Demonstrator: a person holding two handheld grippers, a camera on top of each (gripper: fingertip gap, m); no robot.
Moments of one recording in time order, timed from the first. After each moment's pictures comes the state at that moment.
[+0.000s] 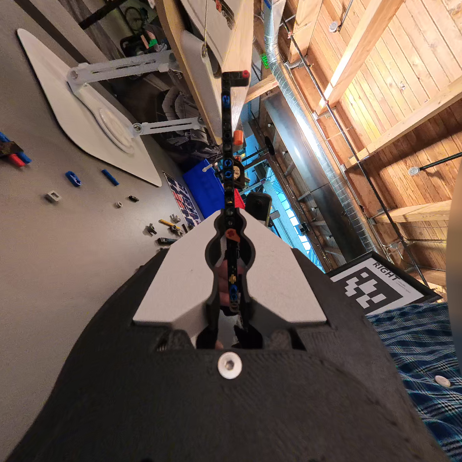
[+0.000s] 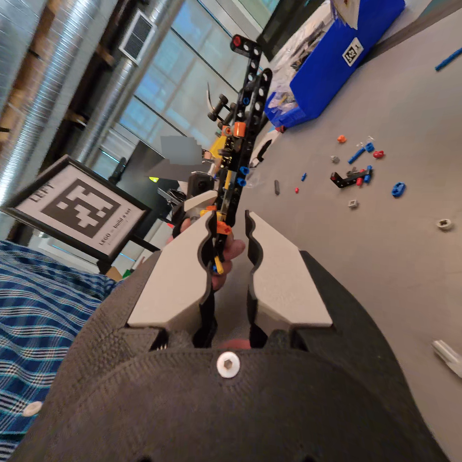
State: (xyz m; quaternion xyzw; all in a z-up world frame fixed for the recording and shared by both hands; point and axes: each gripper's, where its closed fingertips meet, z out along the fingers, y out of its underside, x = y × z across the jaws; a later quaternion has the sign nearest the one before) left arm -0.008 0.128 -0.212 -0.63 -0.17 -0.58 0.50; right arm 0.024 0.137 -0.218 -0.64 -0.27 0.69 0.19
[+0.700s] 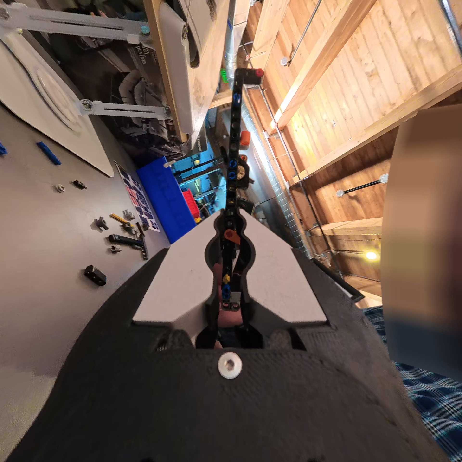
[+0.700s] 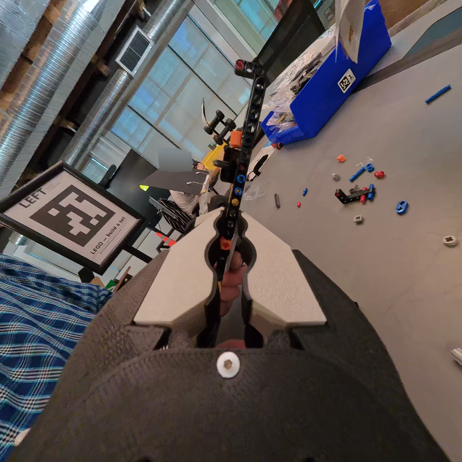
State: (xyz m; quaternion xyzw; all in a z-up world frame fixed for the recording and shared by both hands) left arm 0.007 0.125 -0.202 -0.54 -0.19 -0.67 0.47; right arm 0.024 0.133 -0.196 -0.64 -0.27 0.68 0.23
